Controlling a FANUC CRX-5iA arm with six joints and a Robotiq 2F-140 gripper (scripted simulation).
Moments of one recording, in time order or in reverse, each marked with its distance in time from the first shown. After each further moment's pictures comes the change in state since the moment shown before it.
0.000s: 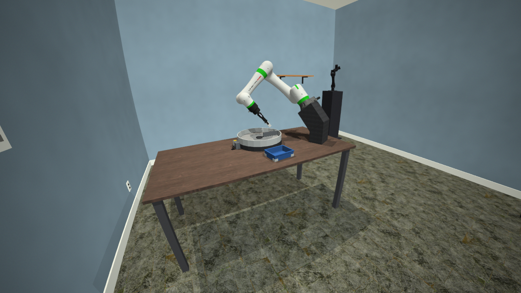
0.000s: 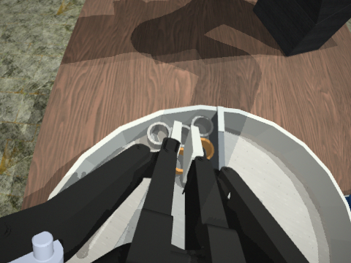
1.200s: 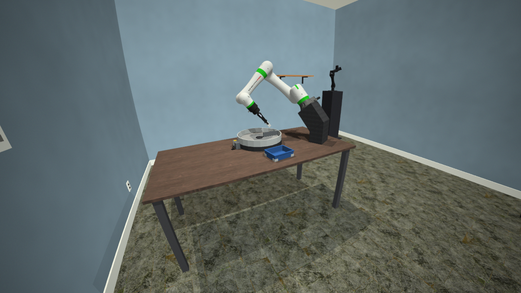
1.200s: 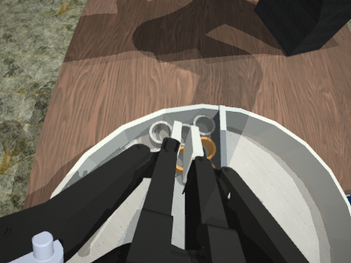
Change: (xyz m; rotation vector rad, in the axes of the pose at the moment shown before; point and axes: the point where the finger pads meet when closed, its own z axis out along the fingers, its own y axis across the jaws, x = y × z) arm -0.002 -0.002 -0.001 0.003 -0.001 -0.001
